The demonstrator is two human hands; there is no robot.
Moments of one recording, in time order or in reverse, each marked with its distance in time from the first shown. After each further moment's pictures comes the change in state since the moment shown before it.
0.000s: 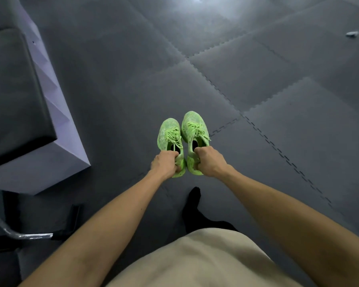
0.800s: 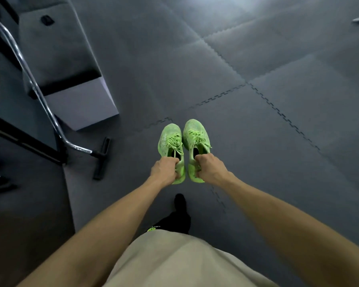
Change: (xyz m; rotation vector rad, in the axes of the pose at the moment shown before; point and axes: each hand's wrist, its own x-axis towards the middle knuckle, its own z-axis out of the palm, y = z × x) left_hand -0.526 -0.075 0.190 0.057 0.010 -0.039; right_hand -0.496 -0.085 0.231 0.018 -0.058 -0.072
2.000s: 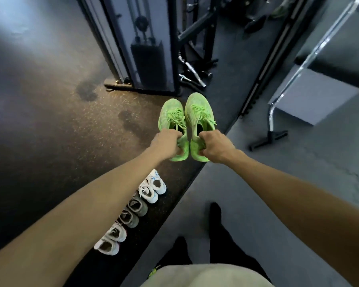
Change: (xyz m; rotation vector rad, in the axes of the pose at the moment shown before) left_hand -0.544 -0.516 0.000 -0.311 0.359 -0.823; right_hand -0.193 -0.624 0.317 -0.402 -0.355 -0.975
